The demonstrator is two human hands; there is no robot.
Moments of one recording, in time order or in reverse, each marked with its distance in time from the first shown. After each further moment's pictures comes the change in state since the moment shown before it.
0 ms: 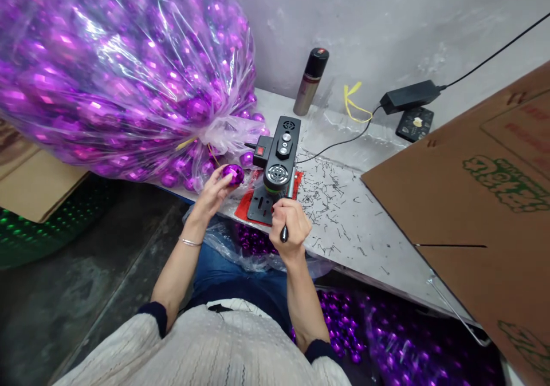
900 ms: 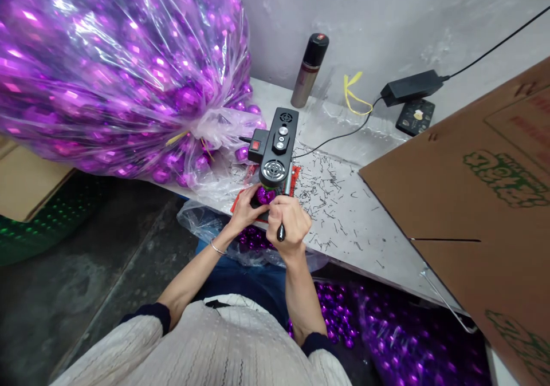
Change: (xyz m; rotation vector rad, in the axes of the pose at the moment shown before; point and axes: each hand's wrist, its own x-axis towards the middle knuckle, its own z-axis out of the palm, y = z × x) left_hand -0.027 -0.083 0.057 0.784 -0.137 0.483; right_hand 0.005 0.001 -0.007 -0.060 -0.047 -0.066
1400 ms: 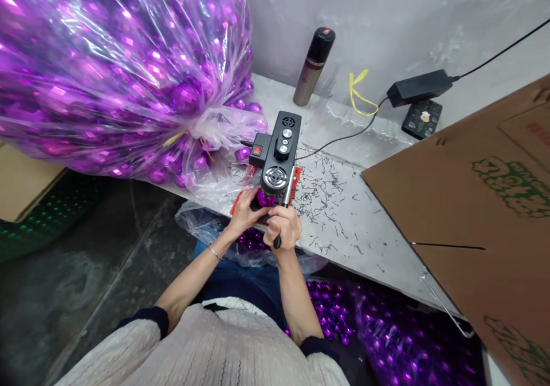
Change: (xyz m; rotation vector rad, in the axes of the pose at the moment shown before) left_hand -0.004 -0.004 0.002 -0.008 -0.002 -0.005; right_hand -0.048 0.020 0.030 0.045 0.170 0.027
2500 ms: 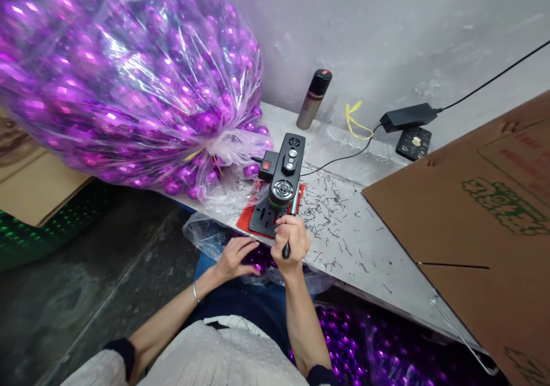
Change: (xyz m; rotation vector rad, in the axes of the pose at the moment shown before) left_hand -0.098 -0.028 -0.032 0.237 -0.098 0.378; right_hand 0.023 -0.016 -0.010 0.032 -0.080 0.081
